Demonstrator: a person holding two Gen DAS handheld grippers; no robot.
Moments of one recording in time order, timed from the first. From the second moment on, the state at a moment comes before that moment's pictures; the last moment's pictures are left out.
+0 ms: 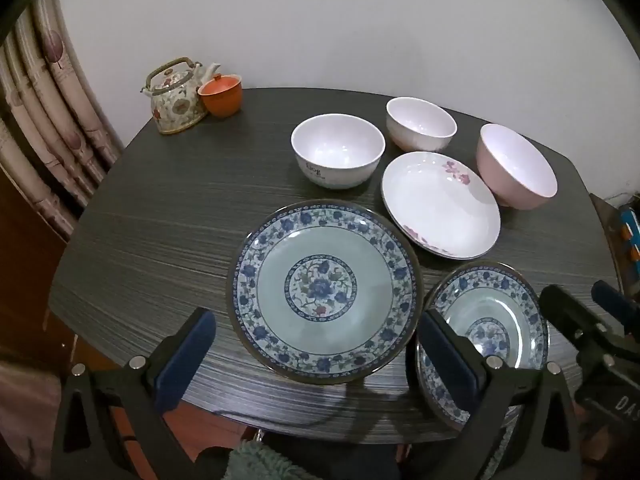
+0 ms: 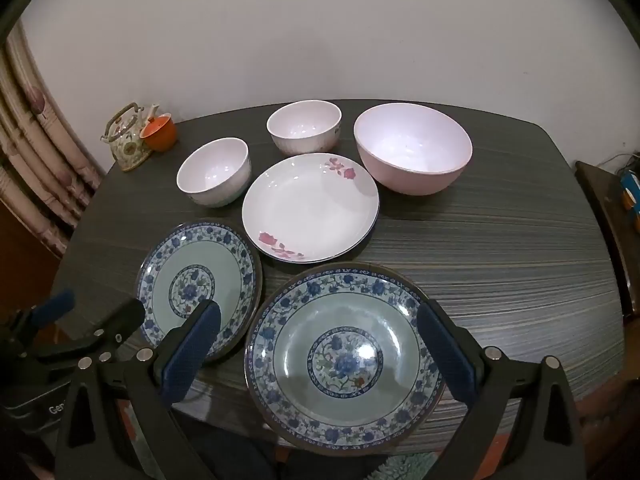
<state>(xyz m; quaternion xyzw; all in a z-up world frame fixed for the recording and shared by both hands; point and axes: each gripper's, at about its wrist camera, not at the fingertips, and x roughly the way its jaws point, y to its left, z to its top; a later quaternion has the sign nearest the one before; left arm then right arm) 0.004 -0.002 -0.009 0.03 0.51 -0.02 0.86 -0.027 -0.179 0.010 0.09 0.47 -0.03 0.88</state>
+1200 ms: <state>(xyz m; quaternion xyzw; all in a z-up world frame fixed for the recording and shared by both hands) 0.006 0.005 -0.020 0.02 0.52 -0.03 0.86 -0.028 -0.178 0.009 0.08 0.48 -0.03 0.87</state>
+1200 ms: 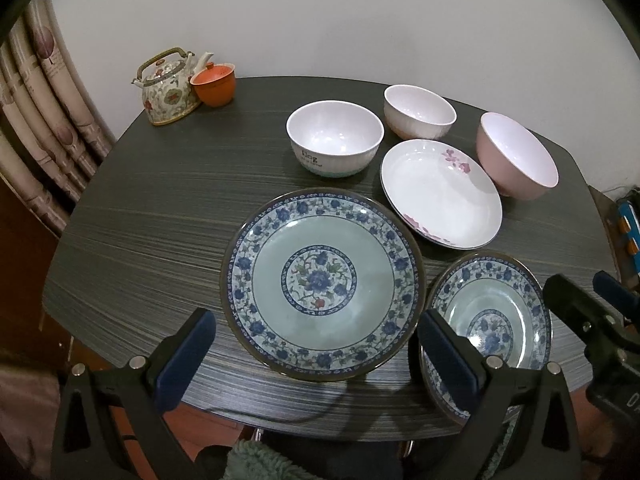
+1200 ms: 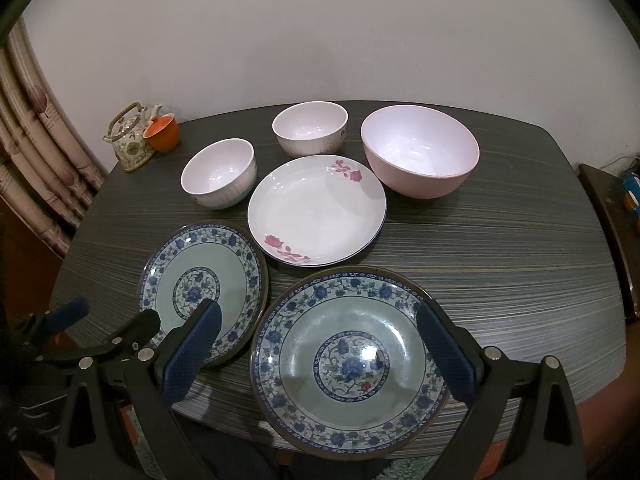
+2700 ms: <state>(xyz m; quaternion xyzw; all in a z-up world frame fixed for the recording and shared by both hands) 0.006 0.015 -0.016 0.02 0.52 -0.03 0.86 -0.027 -0.174 0.005 0.09 0.49 -0.02 0.87</state>
